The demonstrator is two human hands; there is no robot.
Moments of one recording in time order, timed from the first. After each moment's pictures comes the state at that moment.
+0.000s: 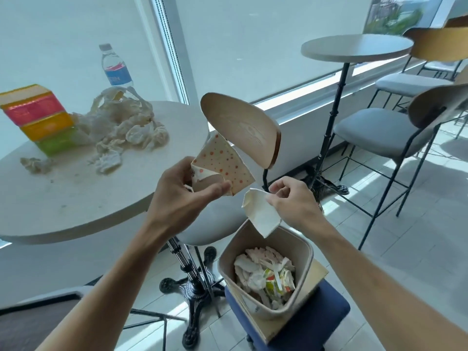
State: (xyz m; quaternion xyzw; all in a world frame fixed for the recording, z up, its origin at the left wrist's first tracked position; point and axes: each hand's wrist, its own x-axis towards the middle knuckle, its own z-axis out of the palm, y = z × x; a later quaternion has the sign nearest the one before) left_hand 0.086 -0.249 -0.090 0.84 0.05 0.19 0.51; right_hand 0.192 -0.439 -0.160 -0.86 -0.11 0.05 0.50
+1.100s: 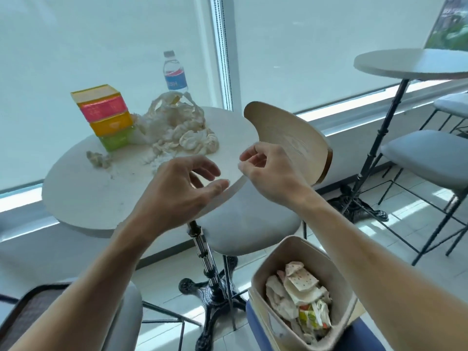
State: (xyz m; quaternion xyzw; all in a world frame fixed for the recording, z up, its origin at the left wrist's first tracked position) left_hand 0.066 -0.181 -0.052 0.93 0.11 0.19 0.31; right_hand 0.193 -0.321 -0.075 -0.81 -0.30 0.04 0.51
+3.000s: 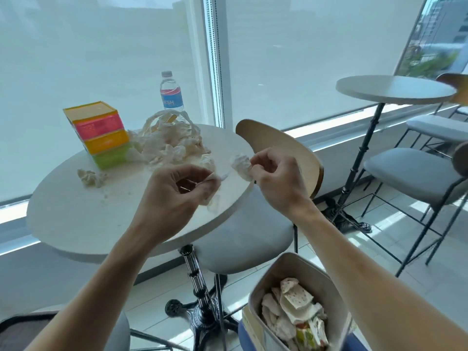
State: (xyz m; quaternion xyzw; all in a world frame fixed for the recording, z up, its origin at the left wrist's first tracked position) left_hand 0.070 -0.158 -0.047 0.83 0.07 0.27 0.48; right_hand 0.202 -0.306 -0.069 -0.76 -0.26 -0.06 0.59
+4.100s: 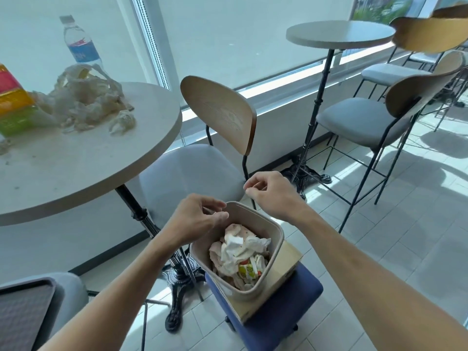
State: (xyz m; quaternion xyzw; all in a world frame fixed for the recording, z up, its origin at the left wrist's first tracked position) left_hand 0.107 -0.295 -0.177 0.90 0.11 -0.01 0.42; right_hand 0.194 -0.476 -0.166 -0.86 -0.19 0.12 0.45
